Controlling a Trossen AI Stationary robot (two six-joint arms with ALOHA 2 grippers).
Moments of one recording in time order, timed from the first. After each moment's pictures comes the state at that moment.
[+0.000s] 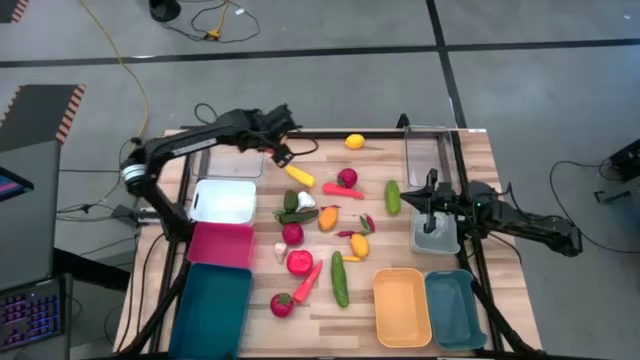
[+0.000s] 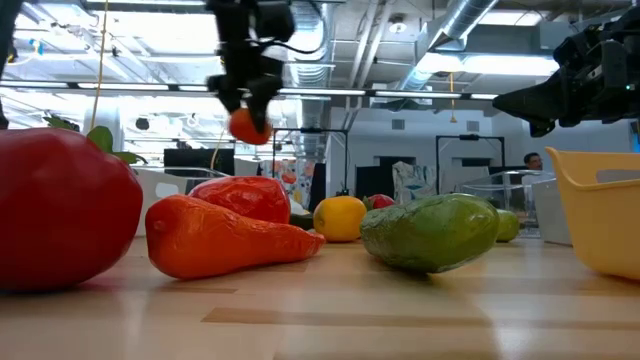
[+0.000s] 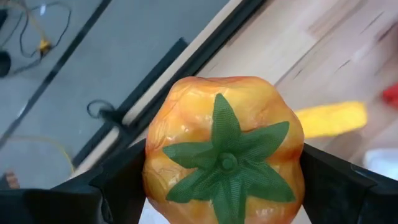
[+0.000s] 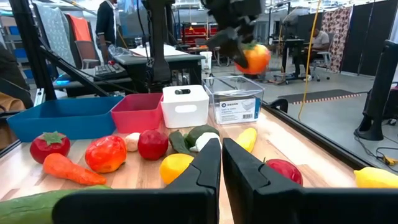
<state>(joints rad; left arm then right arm) 0.50 1.62 1.49 -1.04 -0.42 -0.22 -0.26 0.01 0.01 0.01 -0.08 0.03</state>
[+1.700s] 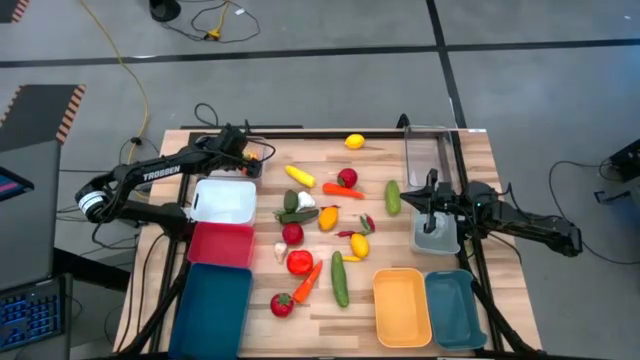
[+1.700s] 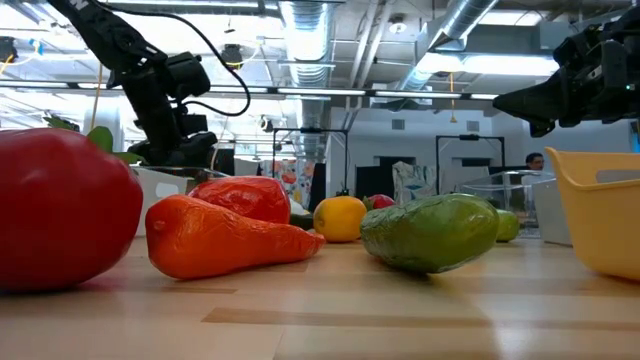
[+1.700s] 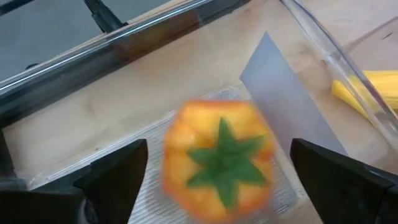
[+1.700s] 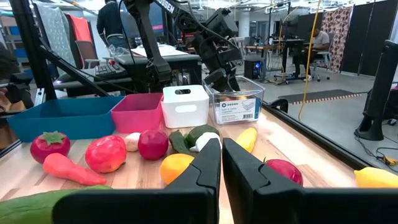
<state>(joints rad) 0.79 1.25 0.66 -0.36 -0.17 -0.22 -0.26 0.01 0.01 0.01 -0.08 0.03</state>
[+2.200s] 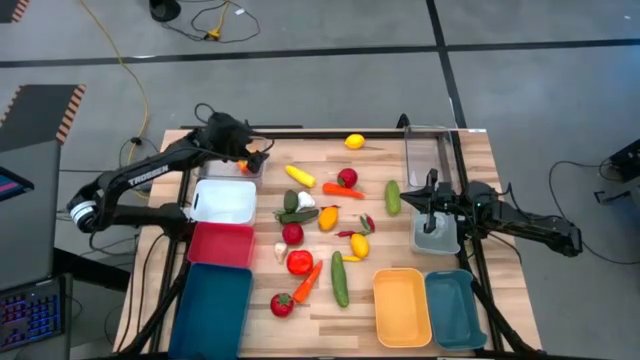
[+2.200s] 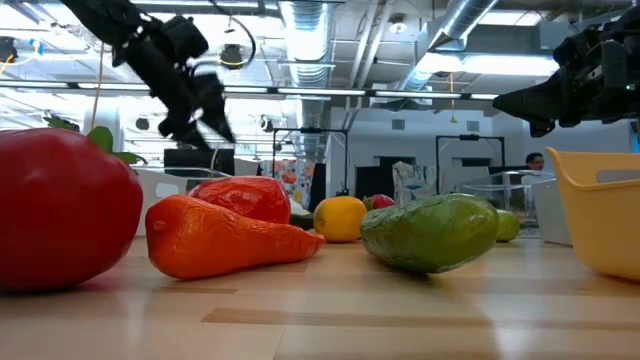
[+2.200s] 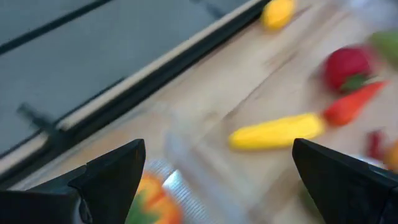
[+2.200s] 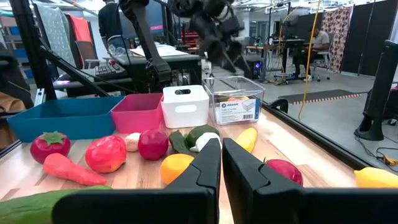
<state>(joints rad) 0.78 1.13 0.78 -0.33 0.11 -0.09 -0.26 0.01 0.01 0.01 -0.08 0.03</state>
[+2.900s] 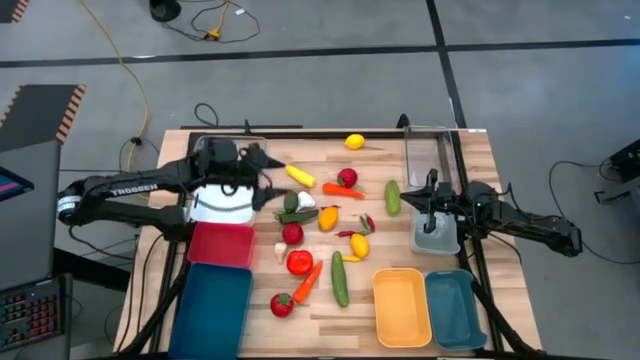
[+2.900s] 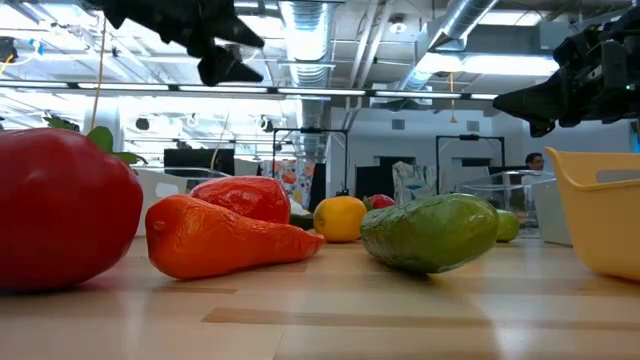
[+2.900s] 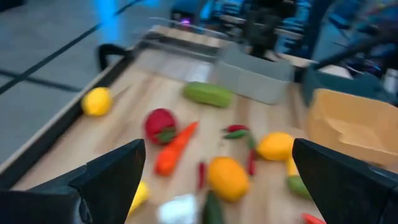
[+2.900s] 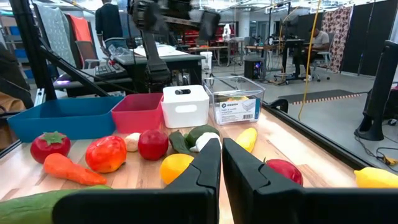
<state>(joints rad) 0.30 1.02 0.79 -0.14 0.15 -0.09 -0.26 0.01 0.01 0.01 -0.08 0.03</state>
